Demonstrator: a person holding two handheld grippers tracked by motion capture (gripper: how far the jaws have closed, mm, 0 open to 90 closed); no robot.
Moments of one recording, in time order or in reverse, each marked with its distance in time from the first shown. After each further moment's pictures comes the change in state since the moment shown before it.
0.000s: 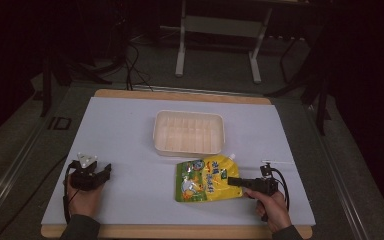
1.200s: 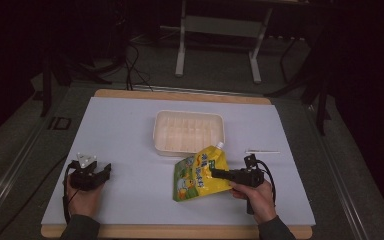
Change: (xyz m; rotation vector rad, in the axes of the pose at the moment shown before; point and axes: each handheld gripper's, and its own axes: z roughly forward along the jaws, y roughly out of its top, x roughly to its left) left arm 0.001 0.000 -0.001 -0.005 -0.006 -0.010; right arm 0.055 0.022 0.031 0.006 -0.002 -0.124
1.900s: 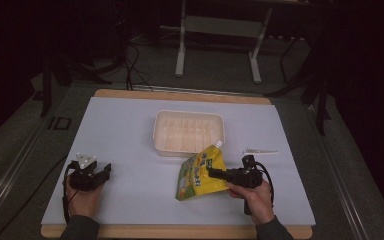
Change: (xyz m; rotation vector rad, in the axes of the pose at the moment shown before) left arm 0.000 -0.001 -0.001 -0.011 -0.004 0.000; right arm 0.019 0.001 0.002 -0.032 0.000 -0.090
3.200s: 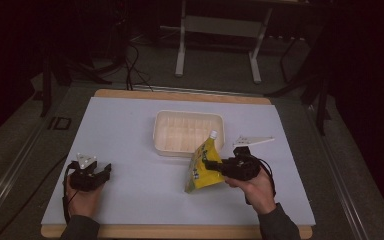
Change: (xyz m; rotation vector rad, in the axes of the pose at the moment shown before) left arm 0.000 0.000 0.000 -0.004 -0.002 0.002; right arm 0.045 0.037 0.003 0.085 -0.135 -0.244
